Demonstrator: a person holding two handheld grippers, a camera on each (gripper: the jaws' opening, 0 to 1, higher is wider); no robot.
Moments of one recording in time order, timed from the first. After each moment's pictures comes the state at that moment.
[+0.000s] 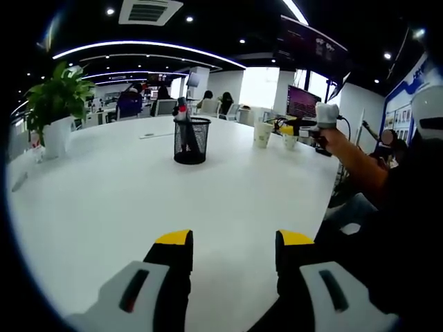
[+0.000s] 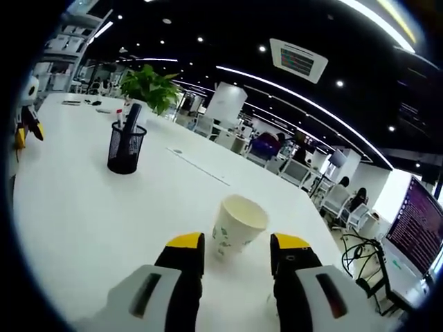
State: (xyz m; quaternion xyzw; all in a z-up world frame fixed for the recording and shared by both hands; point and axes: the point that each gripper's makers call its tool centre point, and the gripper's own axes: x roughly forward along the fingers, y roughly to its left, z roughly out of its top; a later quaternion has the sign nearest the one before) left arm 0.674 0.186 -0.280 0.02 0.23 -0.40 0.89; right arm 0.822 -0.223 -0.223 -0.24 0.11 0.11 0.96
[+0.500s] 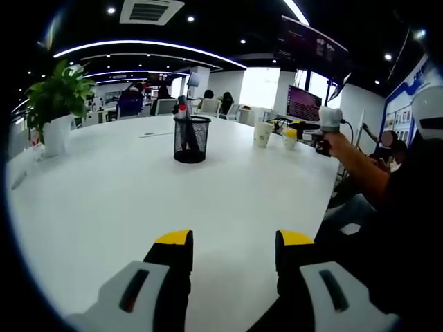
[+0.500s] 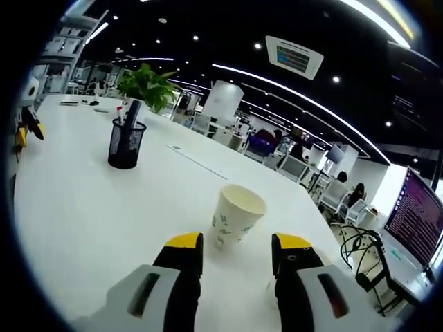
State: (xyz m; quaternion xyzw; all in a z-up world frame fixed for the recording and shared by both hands) left arm 0.674 0.183 -0.282 0.01 0.23 -0.40 0.89; right arm 0.809 -0.229 -0.228 -0.24 0.11 0.10 0.96
